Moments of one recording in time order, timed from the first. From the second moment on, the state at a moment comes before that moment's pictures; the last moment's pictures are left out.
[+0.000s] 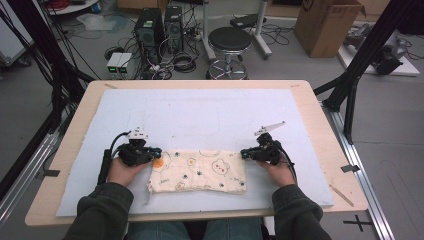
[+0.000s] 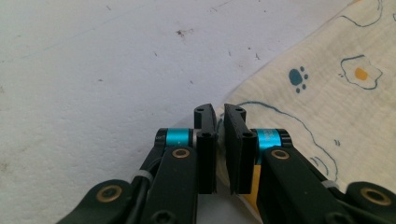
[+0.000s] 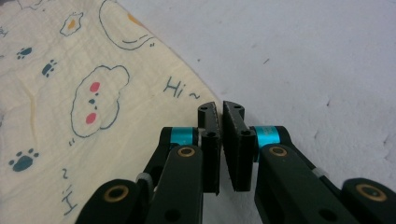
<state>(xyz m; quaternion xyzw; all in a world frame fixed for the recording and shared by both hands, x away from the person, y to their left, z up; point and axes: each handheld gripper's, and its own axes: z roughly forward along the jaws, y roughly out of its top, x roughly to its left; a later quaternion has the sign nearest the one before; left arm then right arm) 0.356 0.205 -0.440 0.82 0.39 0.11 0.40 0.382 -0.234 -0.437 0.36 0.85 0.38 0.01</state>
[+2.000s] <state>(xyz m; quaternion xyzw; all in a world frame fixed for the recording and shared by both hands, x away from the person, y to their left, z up) 0.403 0.209 -0.422 0.76 0.46 0.15 0.44 0.436 -0.254 -0.415 0.40 0.81 0.43 0.05</state>
